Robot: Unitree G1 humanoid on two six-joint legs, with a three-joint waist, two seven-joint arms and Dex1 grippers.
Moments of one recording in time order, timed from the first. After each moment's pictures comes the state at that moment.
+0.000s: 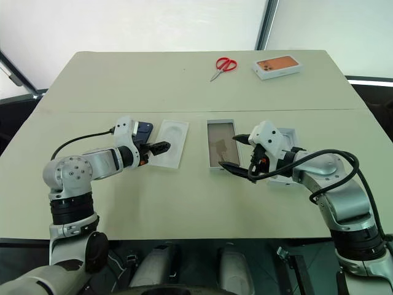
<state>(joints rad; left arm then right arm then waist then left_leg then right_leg) -0.58 0.20 0.32 -0.17 -0.69 1.43 0.02 -0.27 -0.76 -0.05 -0.40 0.45 0.61 0.88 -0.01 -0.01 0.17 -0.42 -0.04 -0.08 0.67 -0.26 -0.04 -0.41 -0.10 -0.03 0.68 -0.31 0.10</state>
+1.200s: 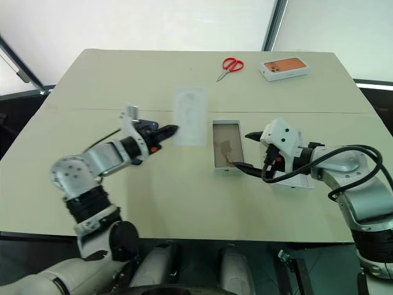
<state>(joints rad) -0.69 -0.16 0.60 -0.22 -0.82 1.54 0.01 -0.26 -0.90 -0.11 -0.39 0.43 0.56 0.94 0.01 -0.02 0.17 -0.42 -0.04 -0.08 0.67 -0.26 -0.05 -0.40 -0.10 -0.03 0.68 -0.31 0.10</state>
